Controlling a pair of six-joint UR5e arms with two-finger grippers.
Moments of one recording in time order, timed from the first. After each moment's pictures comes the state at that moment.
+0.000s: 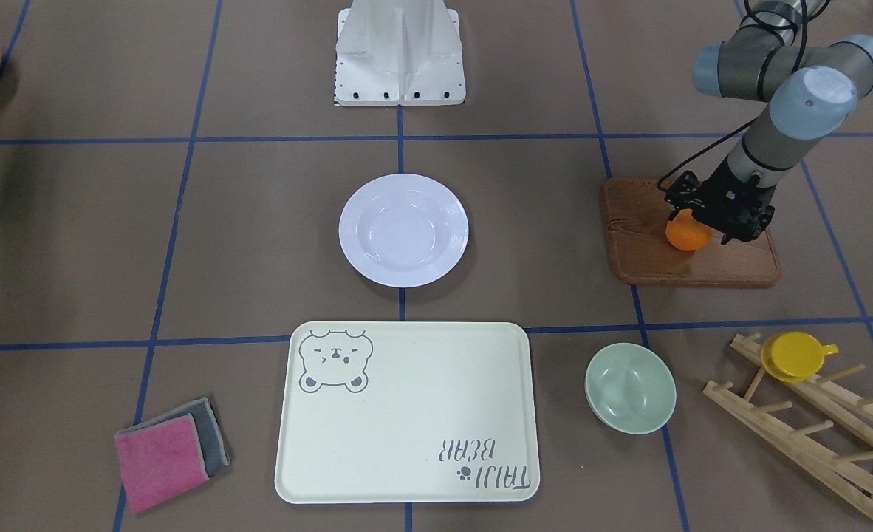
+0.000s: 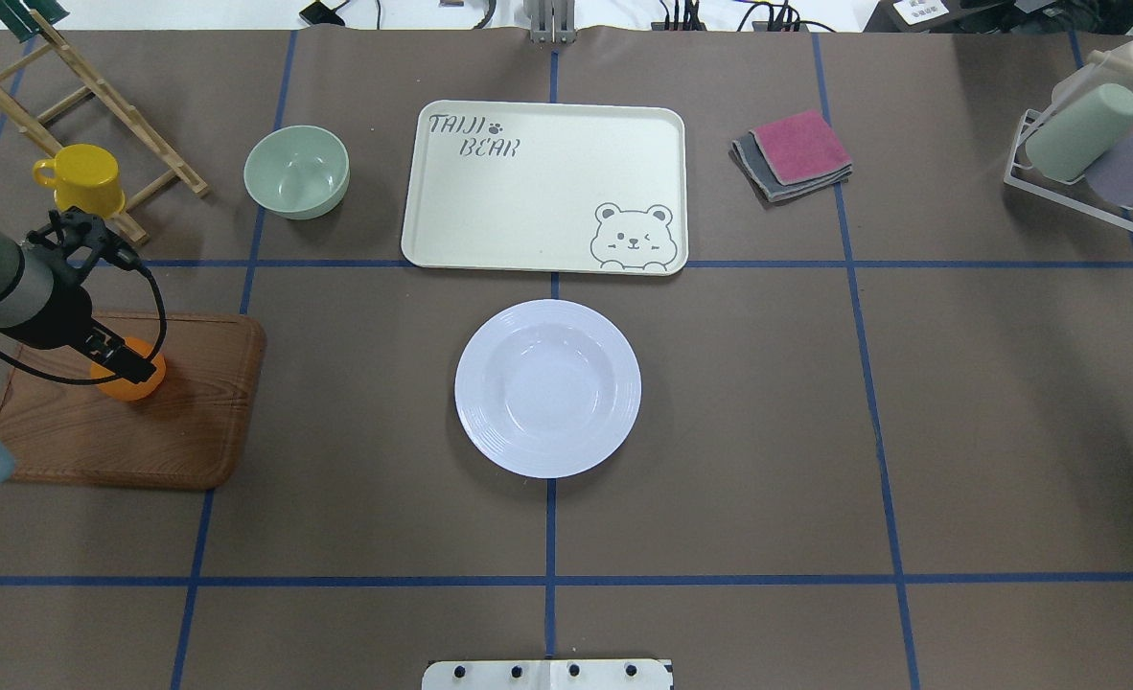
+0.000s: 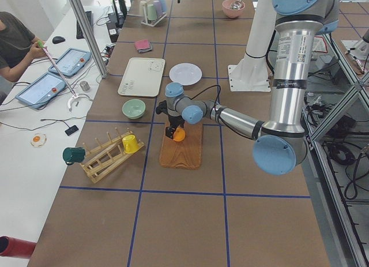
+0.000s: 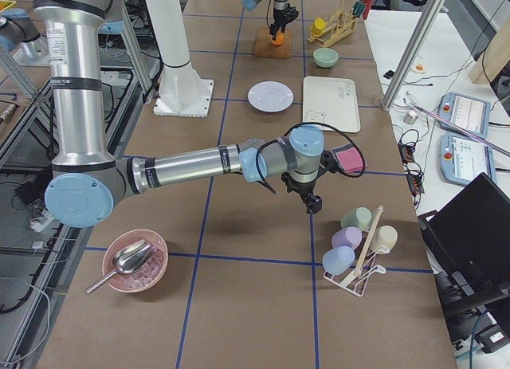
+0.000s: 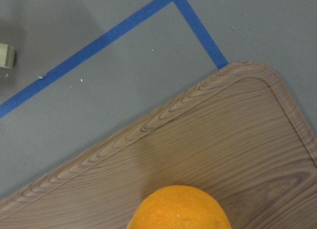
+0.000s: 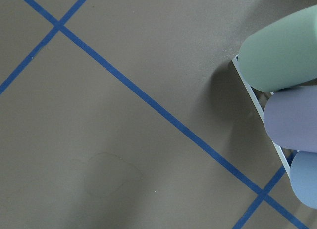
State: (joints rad) left arm -0.85 -1.63 -1.76 -1.88 -2.10 -0.30; right arm 1.38 -1.54 1.74 -1.46 2.34 -0.34
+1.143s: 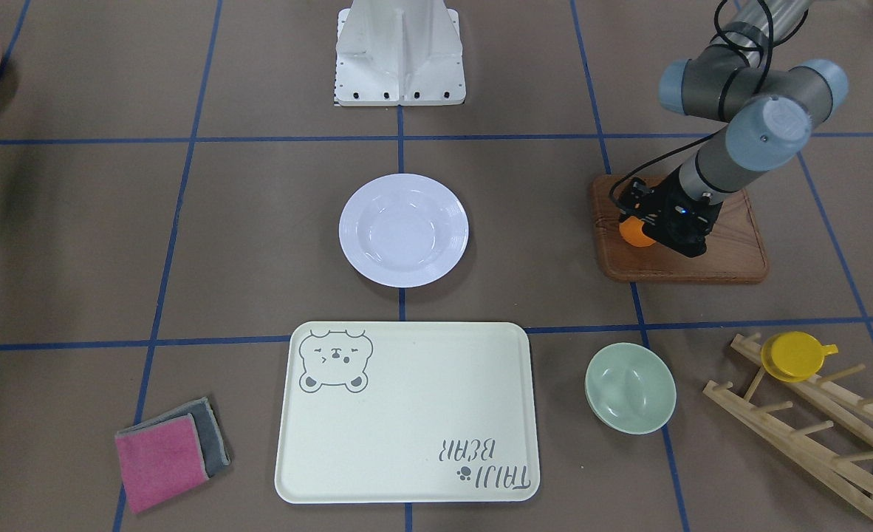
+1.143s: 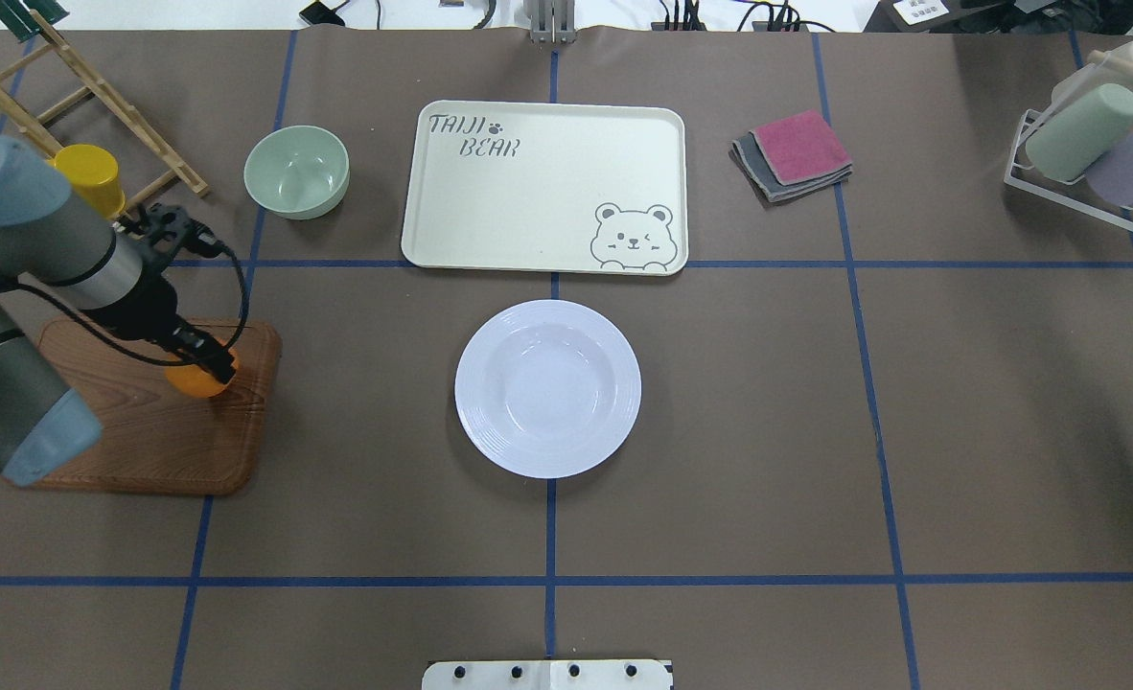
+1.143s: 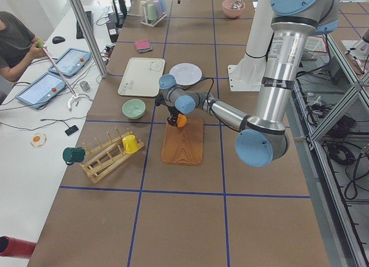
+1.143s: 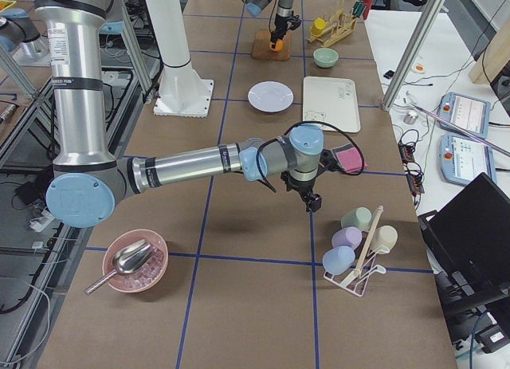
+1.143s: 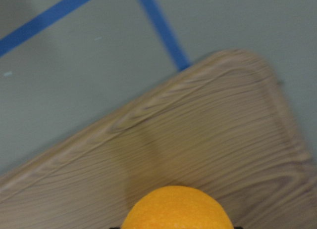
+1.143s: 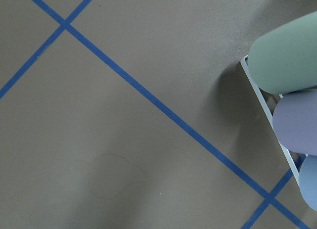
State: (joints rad) left arm -0.83 -1.86 -1.71 -1.73 -2.28 -0.48; right arm 1.37 -1.54 1.75 -1.46 2.34 -0.34
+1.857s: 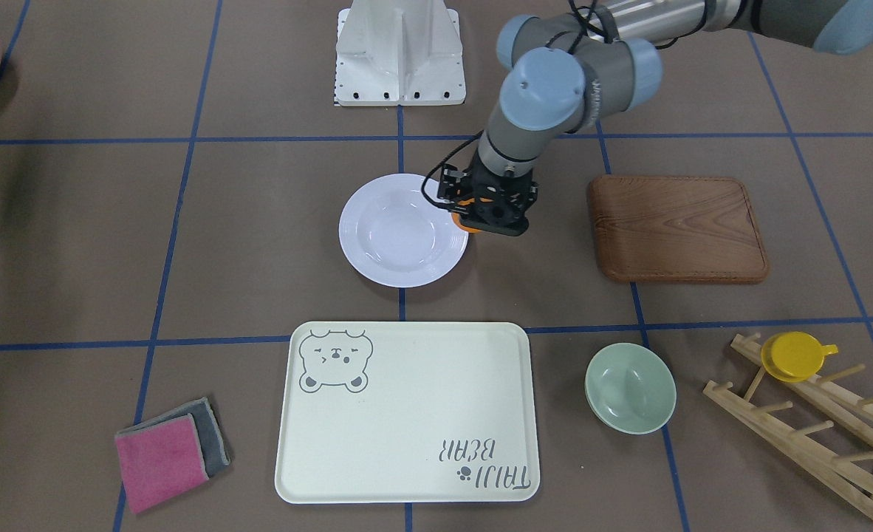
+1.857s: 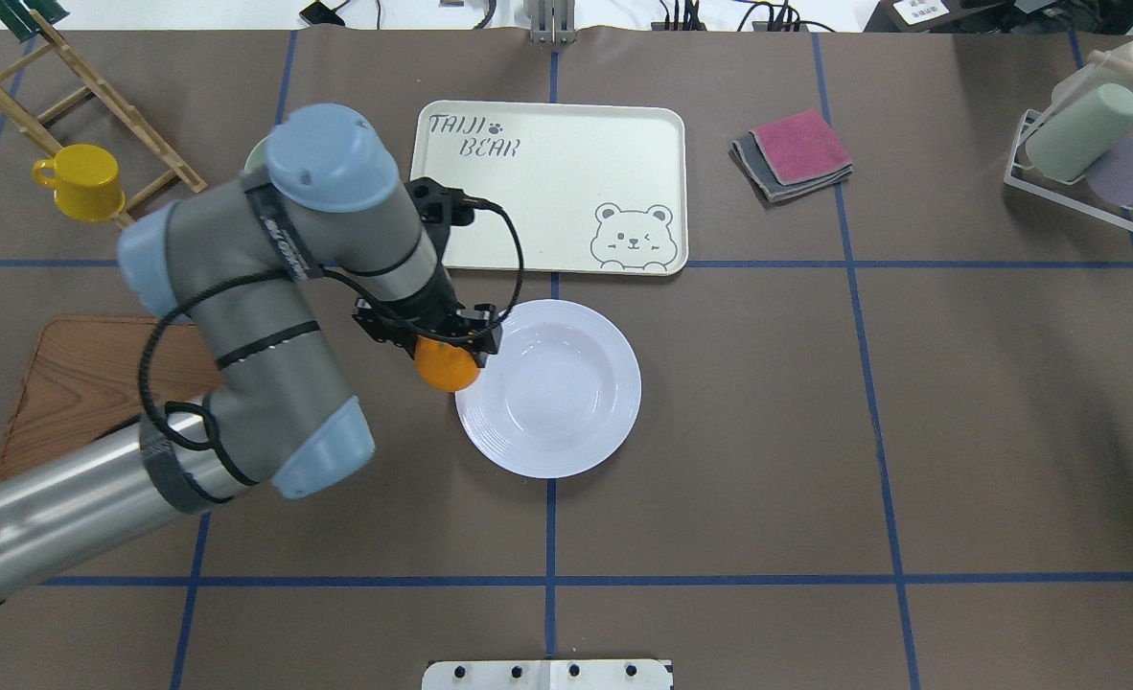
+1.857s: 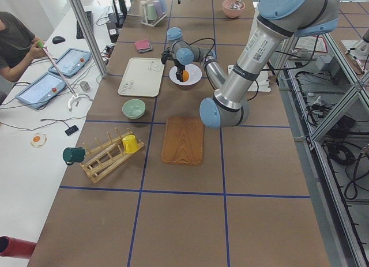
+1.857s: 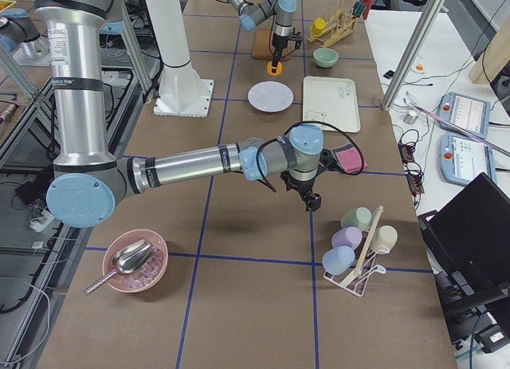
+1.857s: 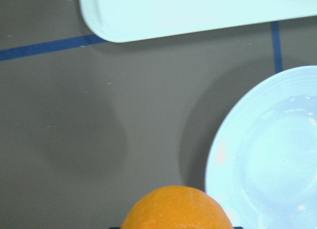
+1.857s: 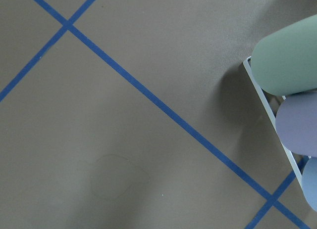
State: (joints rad) left arm -0.60 -2.30 -1.61 -1.58 -2.11 -1.01; right arm 1.36 -1.54 1.75 -1.46 2.35 -0.34
